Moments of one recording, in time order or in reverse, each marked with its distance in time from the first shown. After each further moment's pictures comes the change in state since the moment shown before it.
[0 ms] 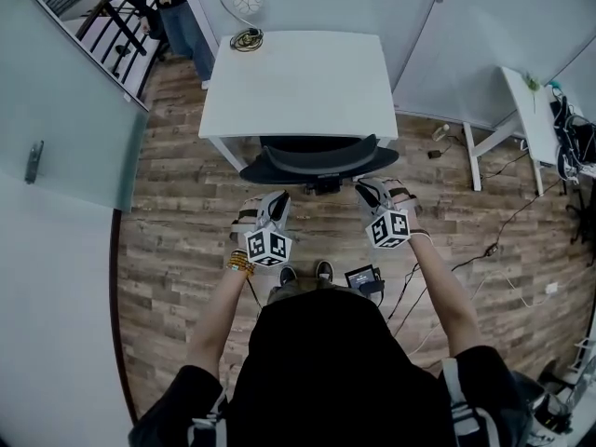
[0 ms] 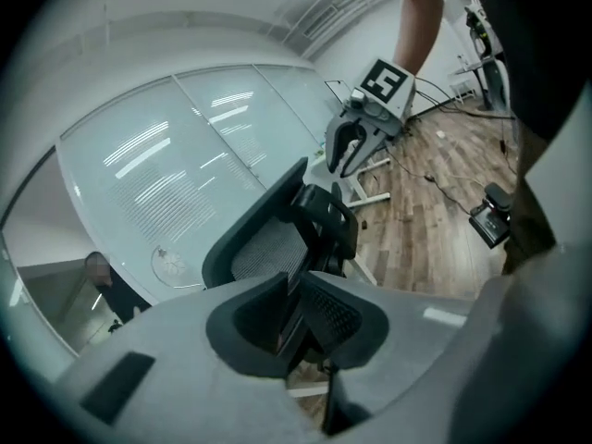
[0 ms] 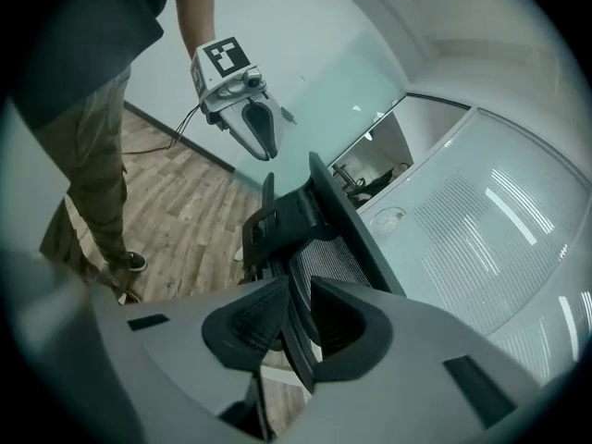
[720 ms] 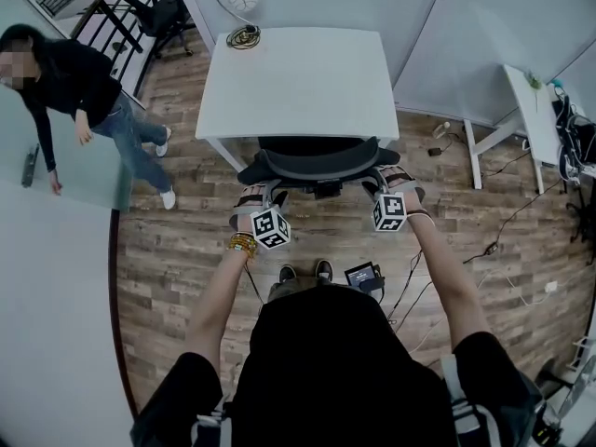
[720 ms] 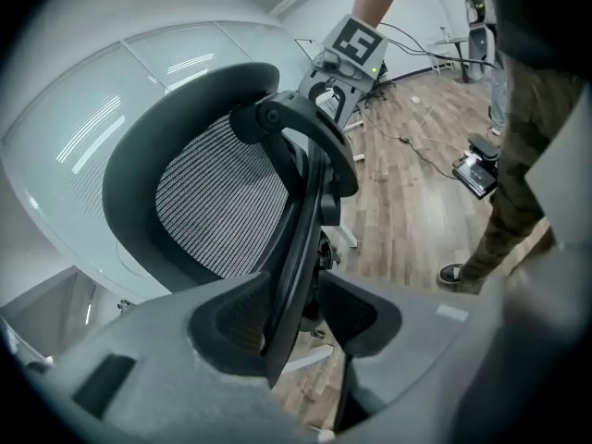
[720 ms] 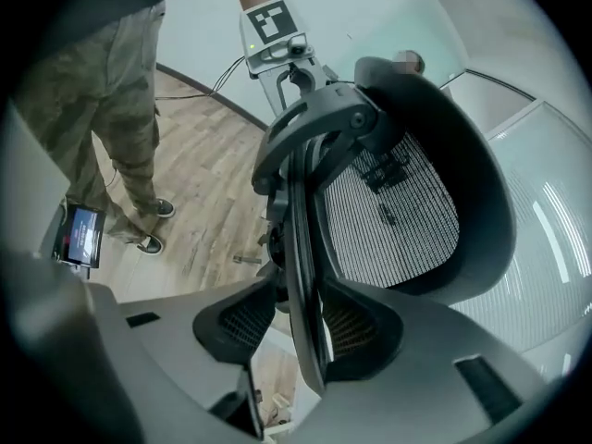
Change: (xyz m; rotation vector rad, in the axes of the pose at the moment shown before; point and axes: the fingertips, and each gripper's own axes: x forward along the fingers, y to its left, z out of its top) left arm 0.072 -0.015 -0.066 0.118 0.213 -0.163; right arm 0.060 0.013 -0.076 -0.199 0.191 0.190
